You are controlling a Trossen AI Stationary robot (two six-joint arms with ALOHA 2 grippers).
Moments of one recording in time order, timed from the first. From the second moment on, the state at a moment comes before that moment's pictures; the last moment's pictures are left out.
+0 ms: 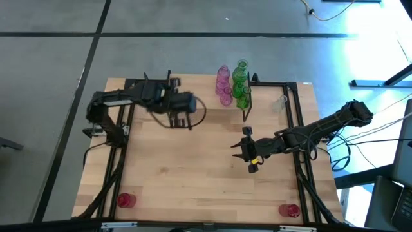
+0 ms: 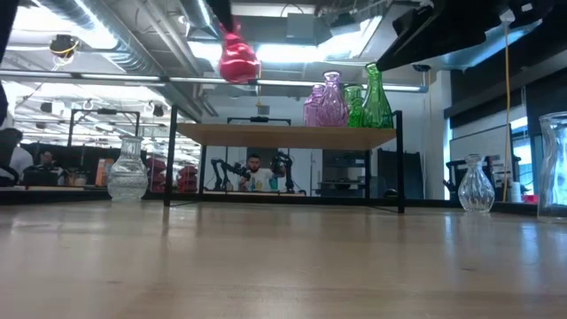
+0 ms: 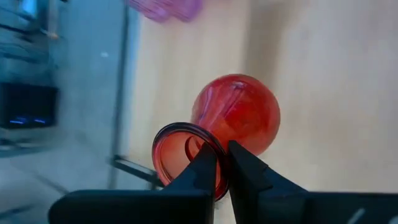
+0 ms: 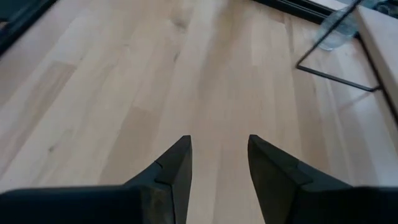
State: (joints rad) left arm 0.01 1.71 2.01 -1.53 -0.56 0.01; right arm 0.36 1.23 0.80 -0.22 0.29 -0.08
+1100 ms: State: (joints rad) left arm 0.43 2.01 2.13 -1.16 -0.38 0.71; right arm 0.36 1.23 0.75 -0.20 0.32 0.00
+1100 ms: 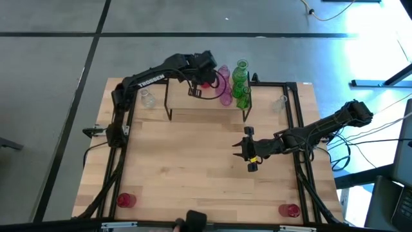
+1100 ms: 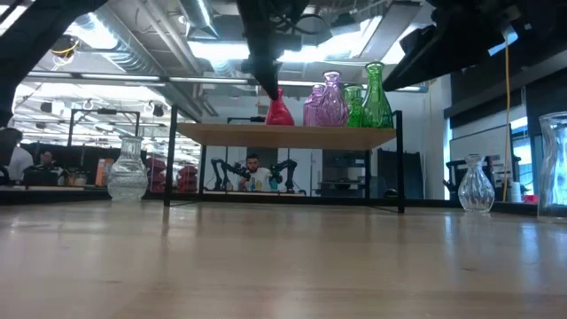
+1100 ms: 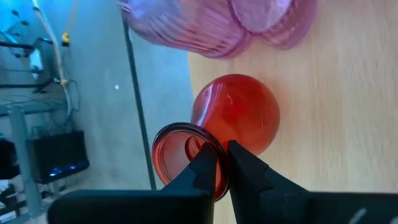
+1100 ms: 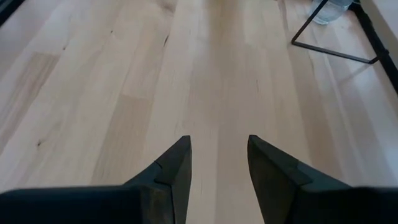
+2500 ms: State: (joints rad) left arm 0.38 2.02 2.19 -1.09 -0.41 0.66; right arm 0.36 1.23 0.75 -0.21 0.30 0.02
